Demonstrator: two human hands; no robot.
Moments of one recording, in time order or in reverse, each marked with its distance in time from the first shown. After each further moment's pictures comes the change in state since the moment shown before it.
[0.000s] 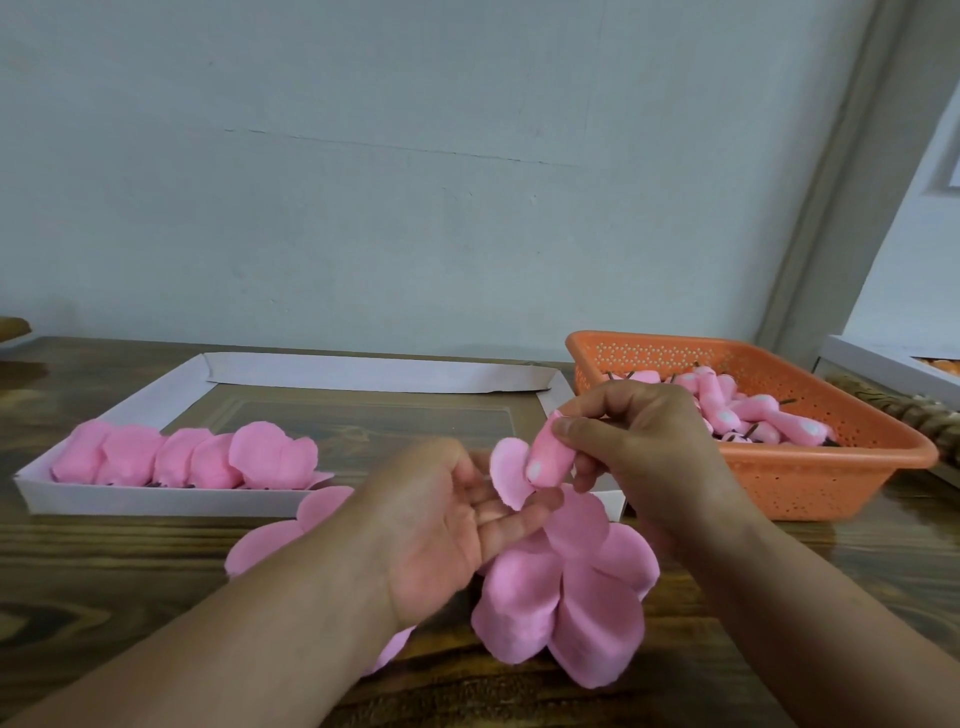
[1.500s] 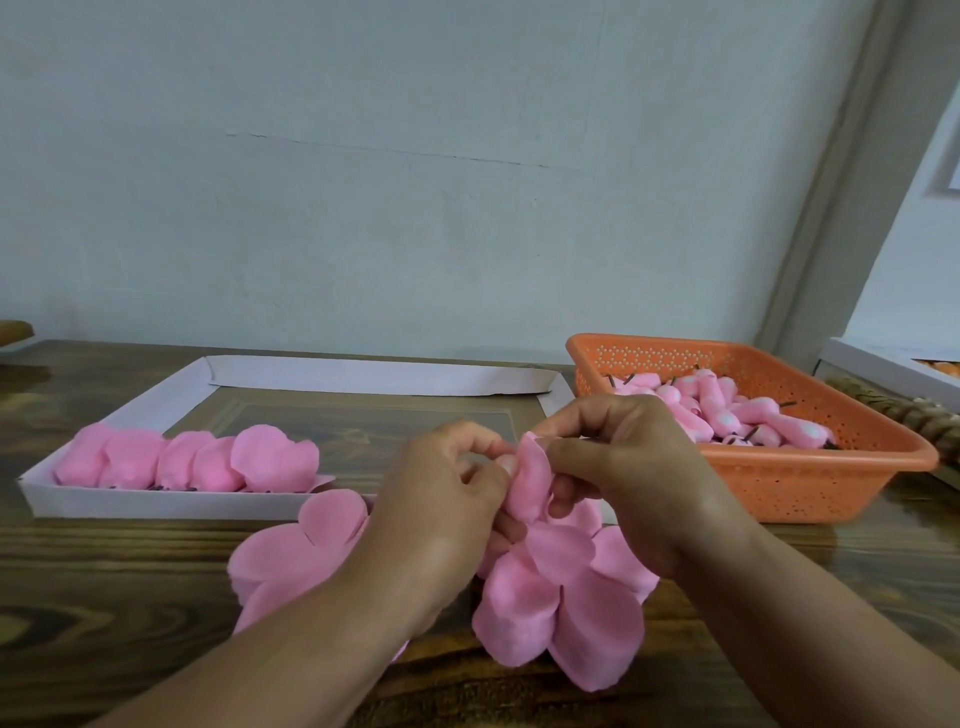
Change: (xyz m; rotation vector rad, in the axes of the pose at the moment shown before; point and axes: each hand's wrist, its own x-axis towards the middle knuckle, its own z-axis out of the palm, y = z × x) left_hand -0.002 -0.014 0.000 0.819 0.332 0.516; right_hand -0.009 -0.012 0.010 0.117 -0.155 0.107
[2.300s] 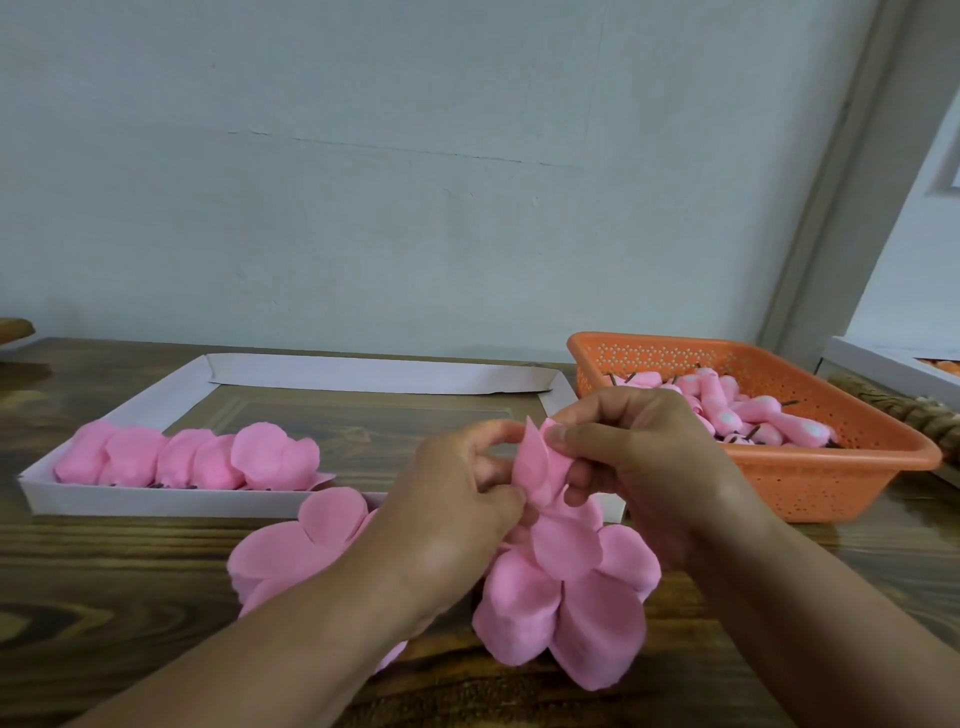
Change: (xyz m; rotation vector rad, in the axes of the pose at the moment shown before) left_hand -0.005 0.010 -0.001 -0.055 -0.209 -0.004; right_hand 0.003 -0.001 -0.007 0.057 0.049 0.041
